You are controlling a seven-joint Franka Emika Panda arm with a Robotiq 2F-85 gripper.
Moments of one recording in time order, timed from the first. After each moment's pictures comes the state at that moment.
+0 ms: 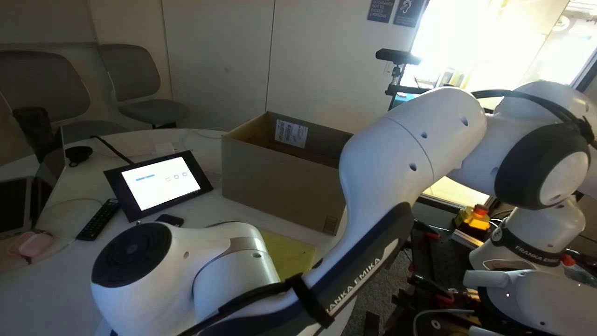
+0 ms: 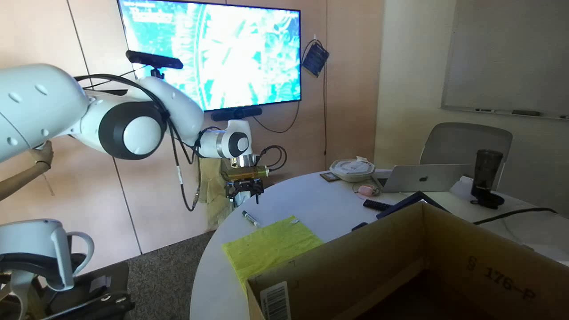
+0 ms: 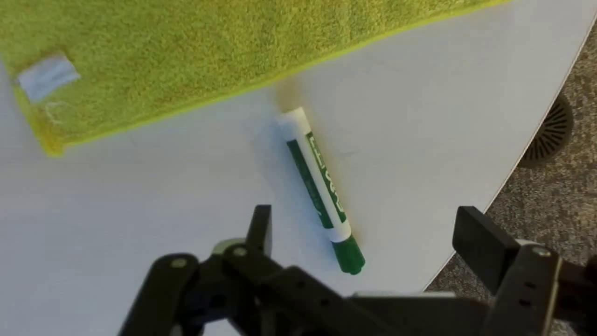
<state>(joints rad) 0.59 1.23 0.21 -0.93 -0.29 2.08 -0.57</state>
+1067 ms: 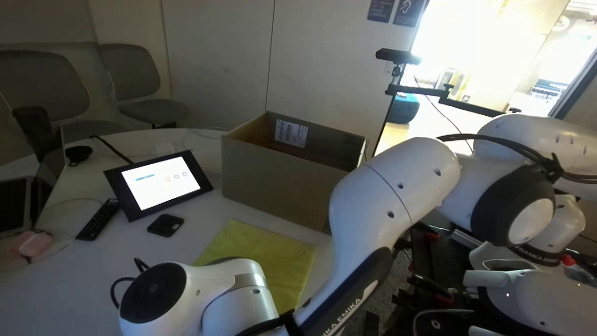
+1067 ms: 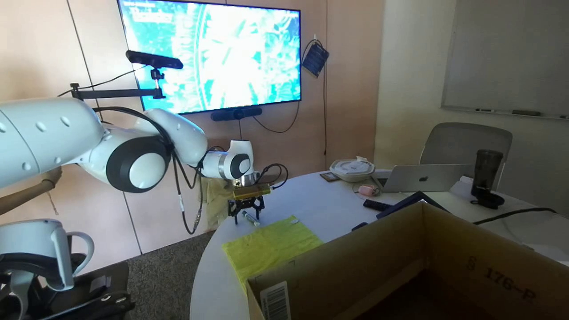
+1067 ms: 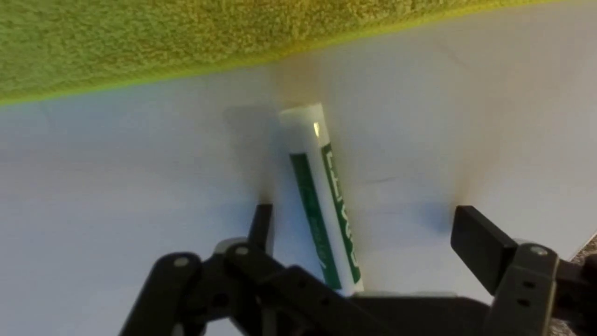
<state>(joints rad) 0.60 1.43 0.21 -0.76 -0.28 2.12 -0.73</state>
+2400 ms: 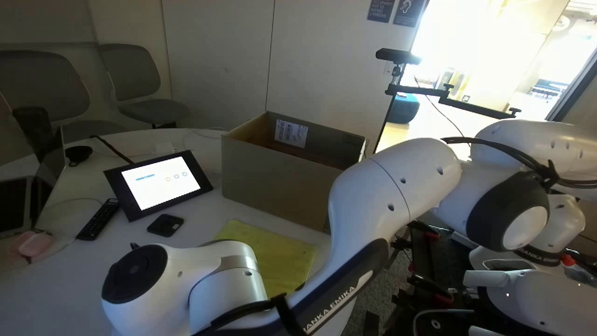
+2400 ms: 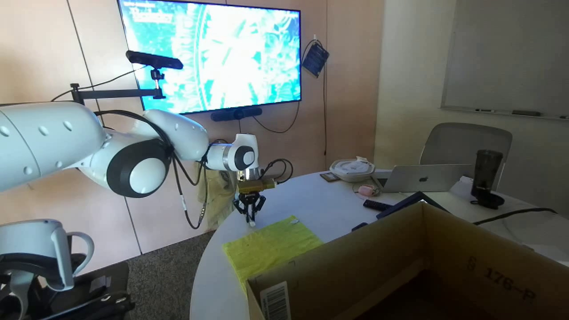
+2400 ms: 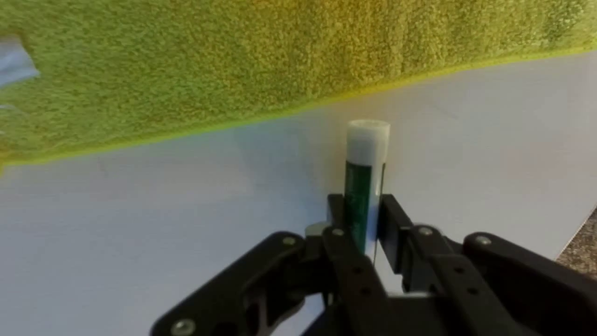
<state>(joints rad) 0.60 1.46 0.20 -0.63 -0.28 1.95 -0.75</state>
